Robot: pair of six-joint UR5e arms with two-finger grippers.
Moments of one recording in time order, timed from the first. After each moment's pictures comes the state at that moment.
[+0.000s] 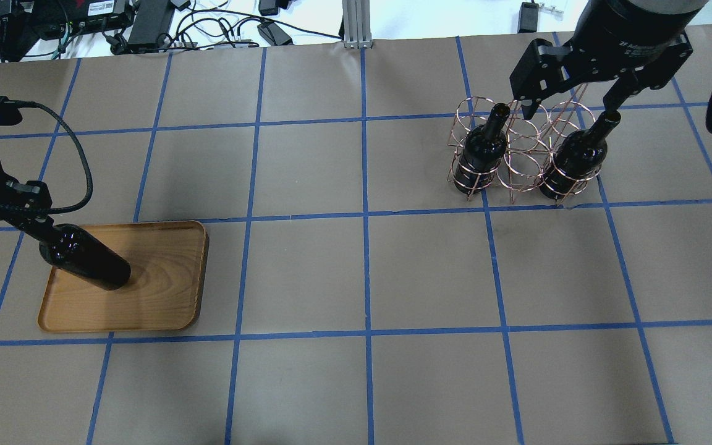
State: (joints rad) left arm -1.08 -1.47 -1.84 -1.44 1.64 0.52; right arm 1.58 -1.66 1.50 -1.53 -1.58 -0.03
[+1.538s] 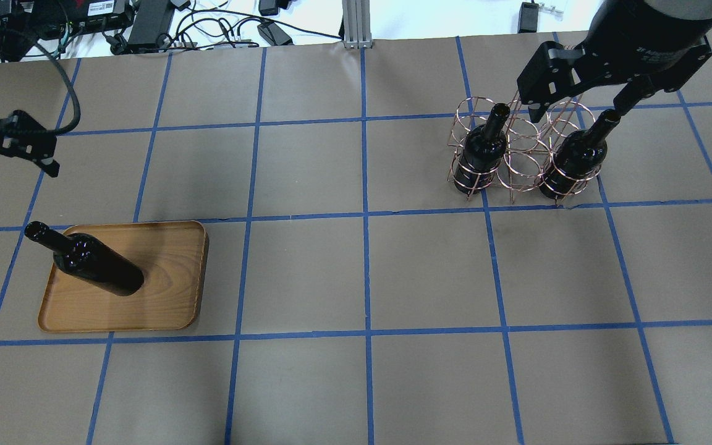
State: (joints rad) left arm -1.23 -1.52 -1.58 -1.61 1.62 0.20; right arm 1.58 -1.68 1.50 -1.53 -1.57 -0.03
